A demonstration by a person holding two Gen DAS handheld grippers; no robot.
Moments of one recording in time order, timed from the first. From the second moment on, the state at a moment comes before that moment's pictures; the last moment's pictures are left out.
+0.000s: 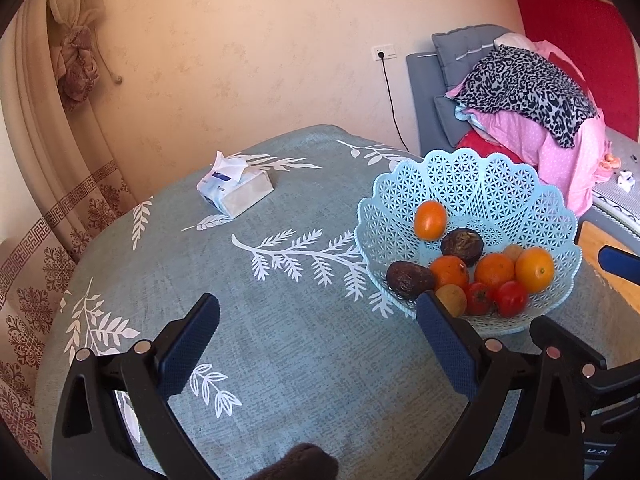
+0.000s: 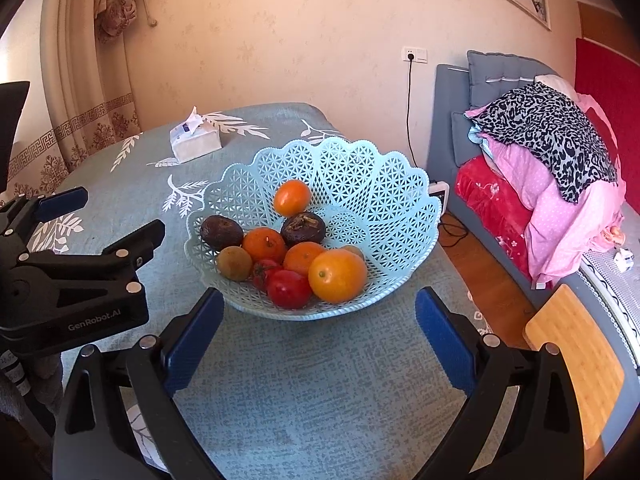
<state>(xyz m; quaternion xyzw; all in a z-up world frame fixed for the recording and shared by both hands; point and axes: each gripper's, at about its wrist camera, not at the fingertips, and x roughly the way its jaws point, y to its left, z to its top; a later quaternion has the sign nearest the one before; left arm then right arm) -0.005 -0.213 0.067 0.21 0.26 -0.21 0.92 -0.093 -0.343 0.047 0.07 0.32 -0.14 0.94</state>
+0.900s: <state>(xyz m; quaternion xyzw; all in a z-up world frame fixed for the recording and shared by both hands) -0.007 -0.230 0.066 0.23 0.25 -0.21 0.92 -0.093 -0.350 0.045 0.08 0.32 -0.14 0.93</state>
